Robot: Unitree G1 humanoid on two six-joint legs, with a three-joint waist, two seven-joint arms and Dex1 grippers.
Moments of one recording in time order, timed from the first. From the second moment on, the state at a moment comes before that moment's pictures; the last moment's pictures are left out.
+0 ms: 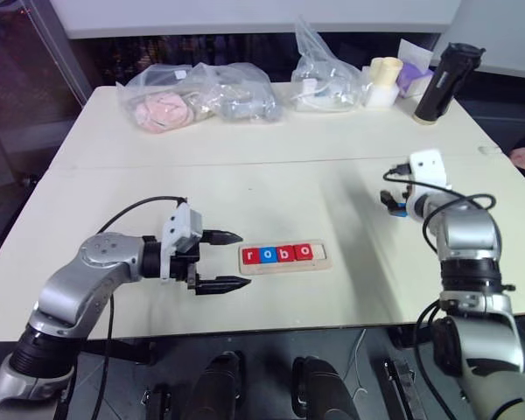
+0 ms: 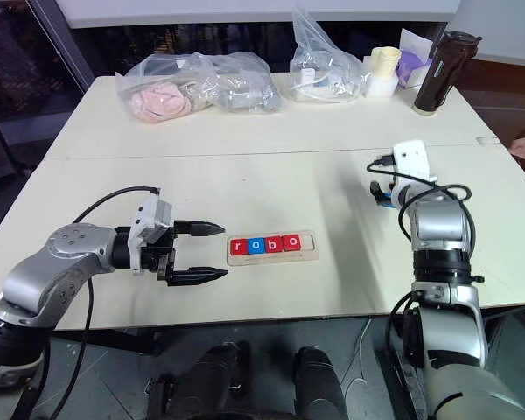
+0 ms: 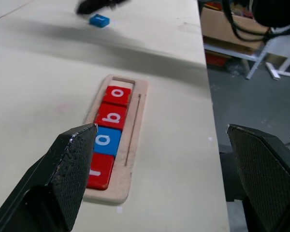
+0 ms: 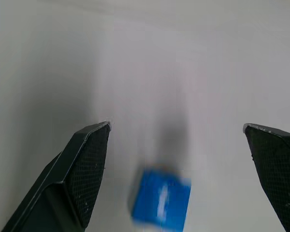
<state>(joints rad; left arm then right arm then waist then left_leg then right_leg) -0.32 0.72 -0.06 -0.34 -0.58 0.56 -1.11 -0.69 -0.47 -0.24 0.29 -0.05 0.94 0.25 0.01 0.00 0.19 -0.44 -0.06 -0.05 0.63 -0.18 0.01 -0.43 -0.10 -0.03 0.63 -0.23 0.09</state>
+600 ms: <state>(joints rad) -0.33 0.71 -0.06 -0.33 -0.58 0.56 -1.11 -0.69 -0.45 -0.33 0.33 0.08 0.98 0.17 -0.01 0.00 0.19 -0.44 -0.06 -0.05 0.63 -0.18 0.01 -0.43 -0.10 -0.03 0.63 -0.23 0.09</state>
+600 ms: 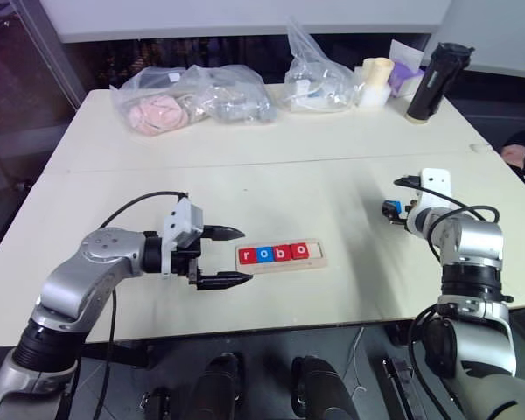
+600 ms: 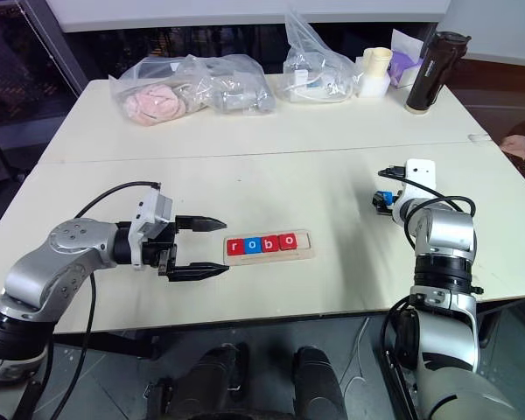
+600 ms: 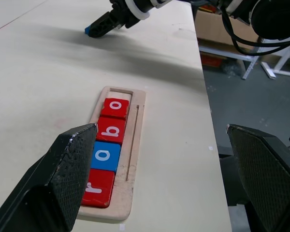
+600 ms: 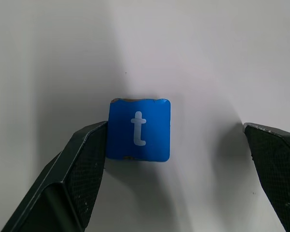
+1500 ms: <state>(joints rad) -0.35 0.68 -0.07 -0.30 -0.58 0.54 -1.13 -0.32 -0.17 -0.29 -0.65 0.21 1.61 0.05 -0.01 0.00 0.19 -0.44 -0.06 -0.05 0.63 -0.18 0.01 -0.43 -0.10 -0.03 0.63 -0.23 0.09</state>
